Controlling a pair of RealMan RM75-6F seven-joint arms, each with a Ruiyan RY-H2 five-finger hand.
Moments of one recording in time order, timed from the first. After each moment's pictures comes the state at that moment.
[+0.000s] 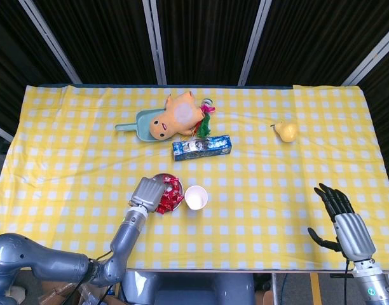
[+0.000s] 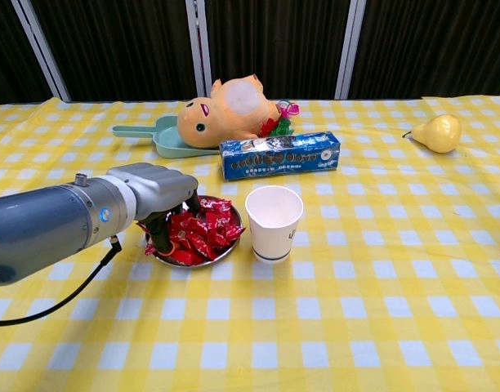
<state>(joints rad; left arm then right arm) -1.00 -1.74 -0.15 -1.64 0.44 1.18 1.04 0.12 -1.10 -0.01 -1.67 -1.62 1.46 0.24</state>
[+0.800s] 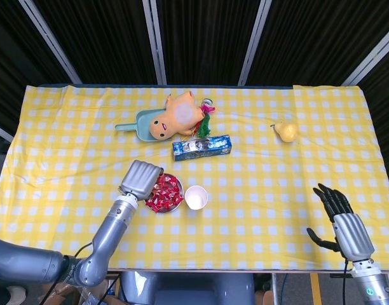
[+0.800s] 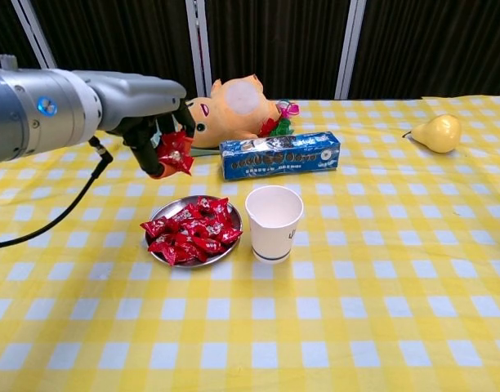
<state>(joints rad) -1.02 -1.50 -0.24 -1.94 0.49 1.24 1.00 0.12 -1.11 -0.01 -1.68 -1.62 1.45 0.23</state>
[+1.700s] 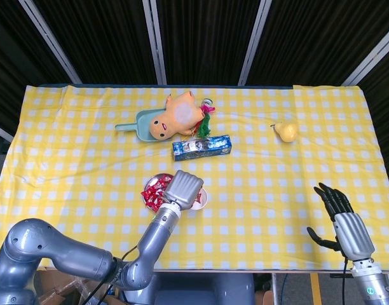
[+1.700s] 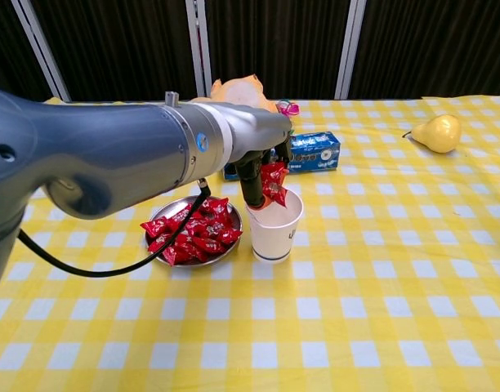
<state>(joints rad) -1.25 -1.77 -0.32 -1.76 0.31 1.27 1.11 0.12 -1.10 0.00 -1.68 -1.61 1.45 0.25</state>
